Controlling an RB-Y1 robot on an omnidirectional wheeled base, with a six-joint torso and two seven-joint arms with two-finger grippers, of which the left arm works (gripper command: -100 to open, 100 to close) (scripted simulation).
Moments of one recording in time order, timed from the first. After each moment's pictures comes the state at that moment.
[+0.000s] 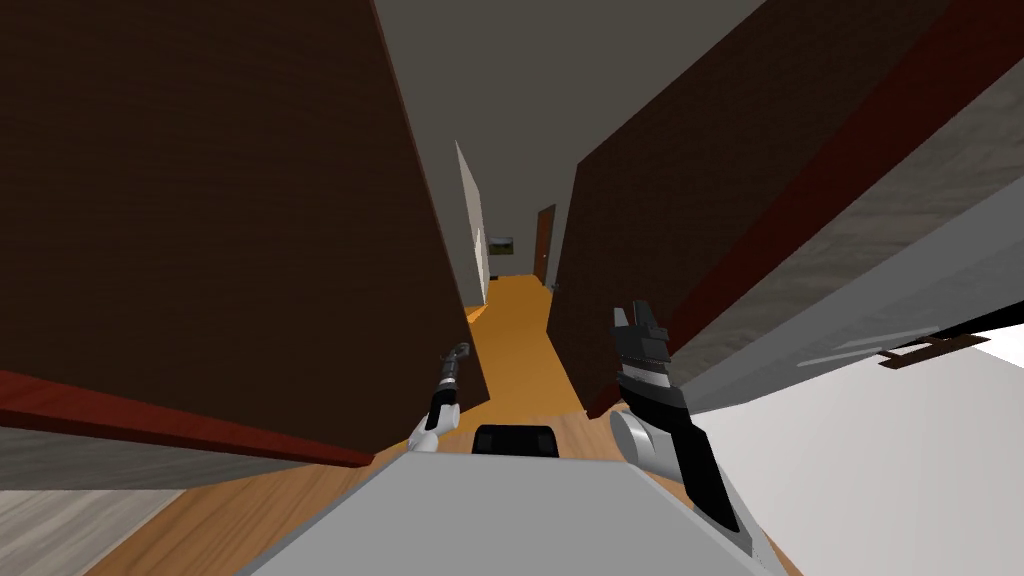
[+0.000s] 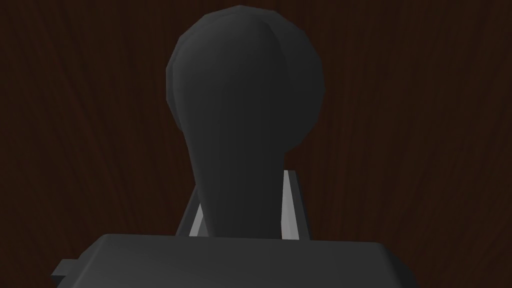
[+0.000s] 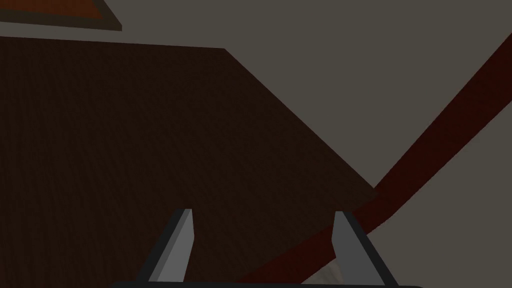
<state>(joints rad) -0.08 0.04 0.27 -0.74 0.09 -0.75 -0.11</state>
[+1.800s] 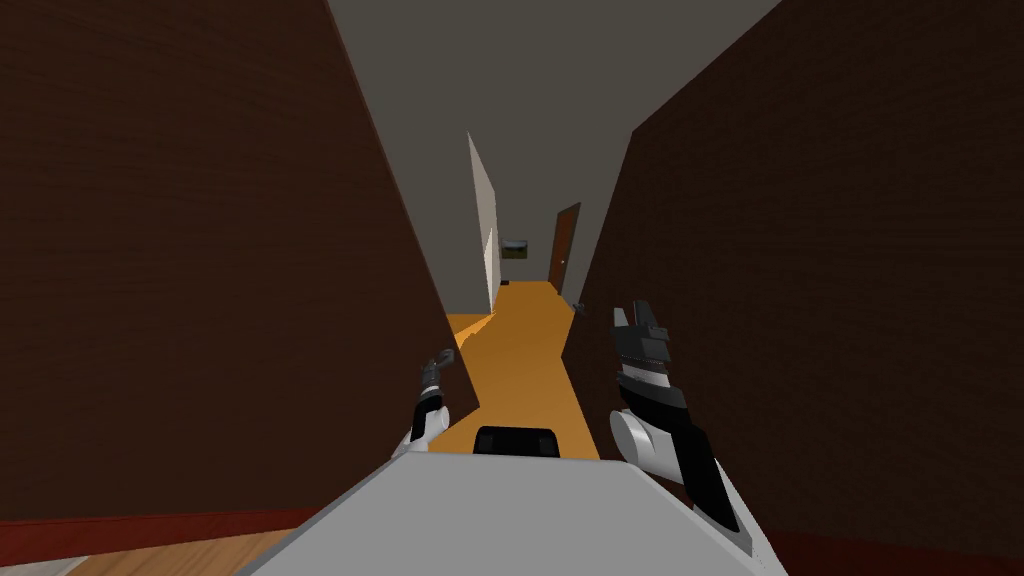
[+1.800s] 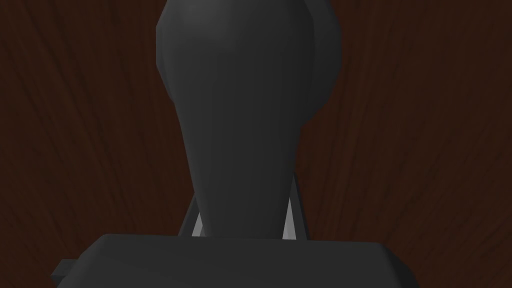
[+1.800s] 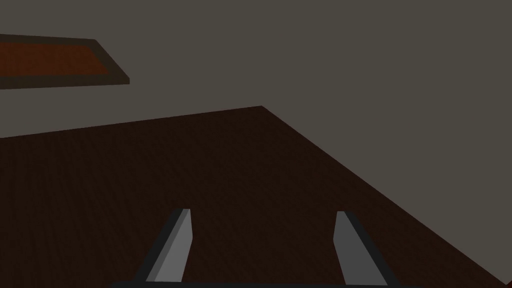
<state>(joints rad) -0.08 0.05 0.45 -0.71 0.19 -0.78 -0.14</state>
